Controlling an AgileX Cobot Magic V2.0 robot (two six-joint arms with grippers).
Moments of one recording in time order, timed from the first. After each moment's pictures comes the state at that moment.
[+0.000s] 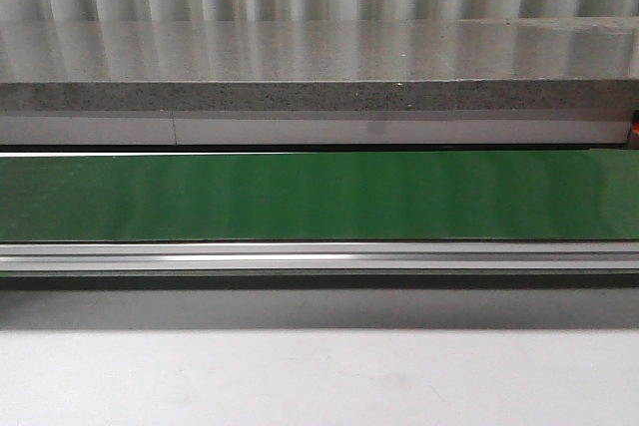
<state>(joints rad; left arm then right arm) 0.24 1.80 -1.25 -0.03 0.47 -0.35 0.01 0.63 -0.64 -0.23 0.64 0.30</state>
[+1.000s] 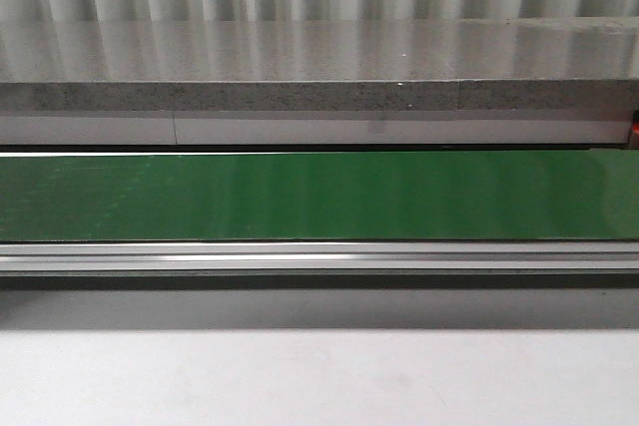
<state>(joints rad) 0.24 1.93 -1.32 -0.06 0.45 -0.35 0.01 0.63 -0.64 -0.23 0.64 0.30</state>
